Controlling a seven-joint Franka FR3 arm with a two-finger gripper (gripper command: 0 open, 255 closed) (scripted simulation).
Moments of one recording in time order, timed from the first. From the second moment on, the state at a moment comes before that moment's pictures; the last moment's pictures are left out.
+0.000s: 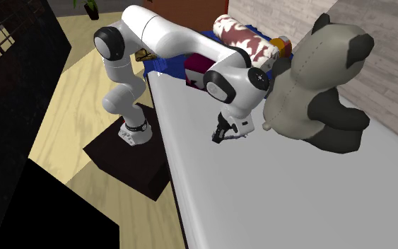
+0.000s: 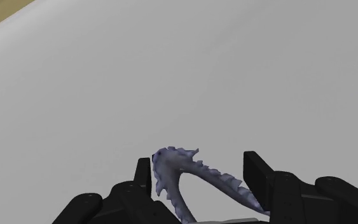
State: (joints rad) arm 0.02 0.15 -0.09 -1.74 0.11 1.56 -0.23
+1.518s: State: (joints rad) arm 0.02 0.17 -0.09 -1.43 0.11 1.27 -0.20
